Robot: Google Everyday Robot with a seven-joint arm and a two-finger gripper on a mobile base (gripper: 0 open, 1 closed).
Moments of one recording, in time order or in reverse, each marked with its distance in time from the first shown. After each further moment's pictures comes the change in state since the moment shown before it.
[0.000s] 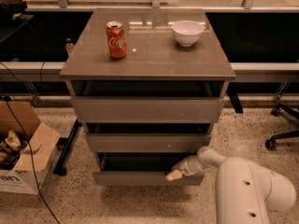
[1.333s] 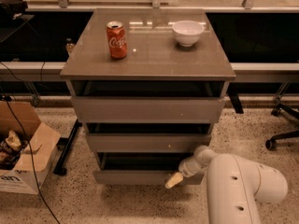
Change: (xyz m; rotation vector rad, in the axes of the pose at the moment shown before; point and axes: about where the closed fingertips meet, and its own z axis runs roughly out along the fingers) arm 0.022 0.013 0.011 -0.056 0.108 -0.017
